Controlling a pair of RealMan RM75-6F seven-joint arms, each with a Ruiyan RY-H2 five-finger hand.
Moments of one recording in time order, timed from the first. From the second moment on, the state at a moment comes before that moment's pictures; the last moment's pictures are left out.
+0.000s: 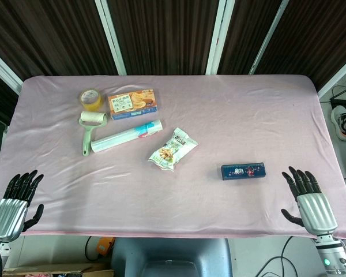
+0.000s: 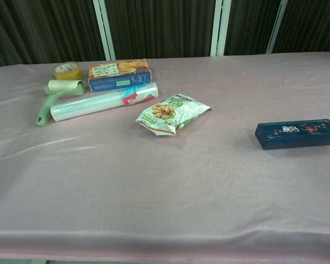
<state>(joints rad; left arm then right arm) -0.11 -1.13 0.01 -1.59 1.63 1.52 0.07 0.09 -1.16 -0.01 -1.63 -1.57 1.47 -0.18</state>
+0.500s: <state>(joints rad) -0.13 -1.14 0.00 -1.59 1.63 1.50 0.06 0.21 -1.20 0.05 -1.47 -1.51 1.29 -0.11</state>
